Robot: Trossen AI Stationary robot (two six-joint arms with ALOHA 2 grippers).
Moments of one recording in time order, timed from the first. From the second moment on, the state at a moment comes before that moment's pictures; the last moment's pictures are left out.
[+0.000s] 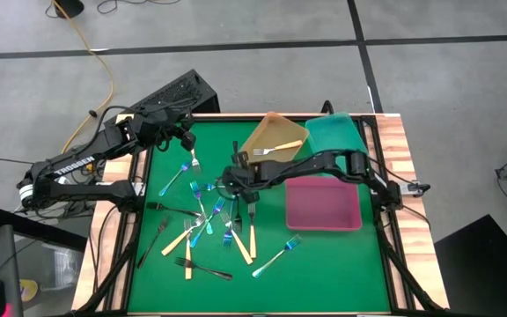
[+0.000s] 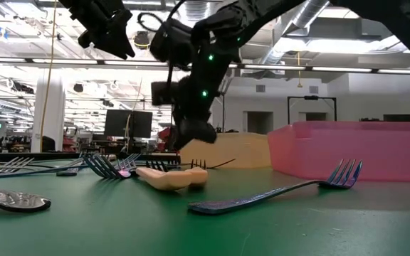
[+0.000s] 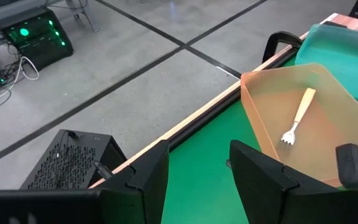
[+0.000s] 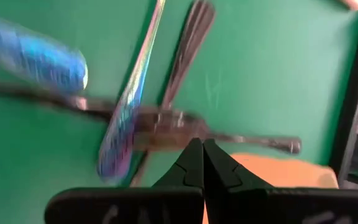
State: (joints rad) left arm 0.51 0.94 0.96 -0.56 -0.38 -0.13; right arm -0.05 2.25 1.74 -0.54 0.44 -0.55
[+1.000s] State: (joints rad) left arm 0.51 0.94 0.96 -0.56 -0.41 -0.13; right arm 0.01 2.32 1.78 -0.56 0.37 -0.63
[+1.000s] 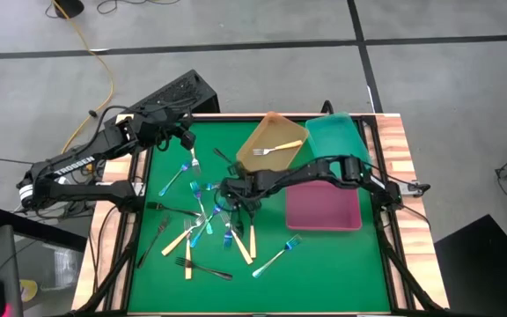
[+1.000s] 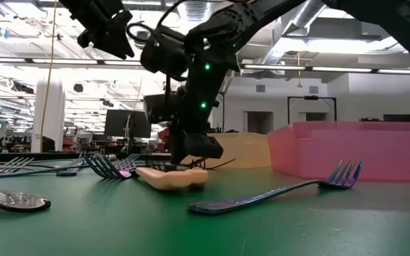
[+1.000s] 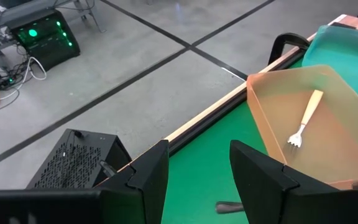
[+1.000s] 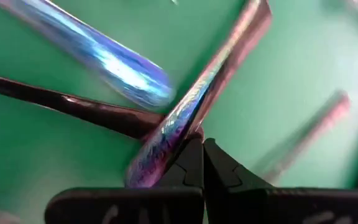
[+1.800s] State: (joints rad) left arm 0.51 0.94 0.96 -0.56 -0.41 -0.12; right arm -0.12 2.31 1.91 -0.59 0.43 -0.56
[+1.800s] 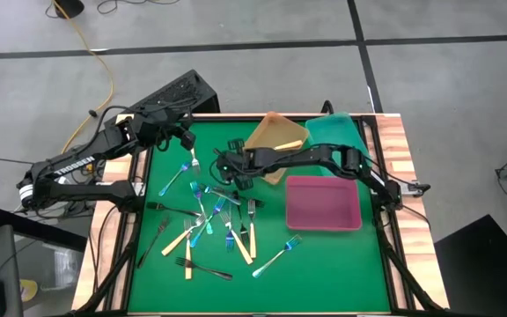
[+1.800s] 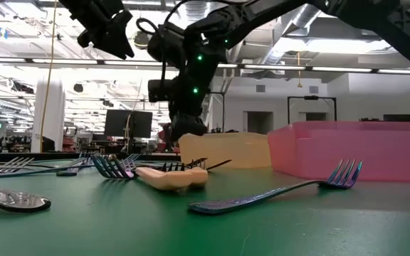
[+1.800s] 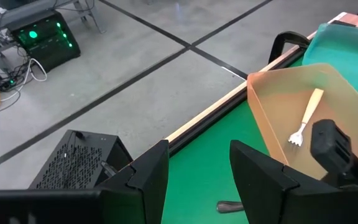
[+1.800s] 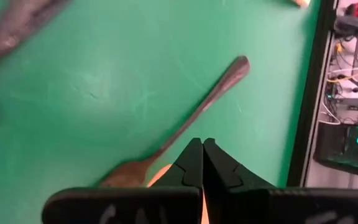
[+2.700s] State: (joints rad) left arm 0.51 0.94 0.96 -0.56 -0.41 -0.12; right arm -0.14 2.38 1.91 -0.59 0.44 -0.54
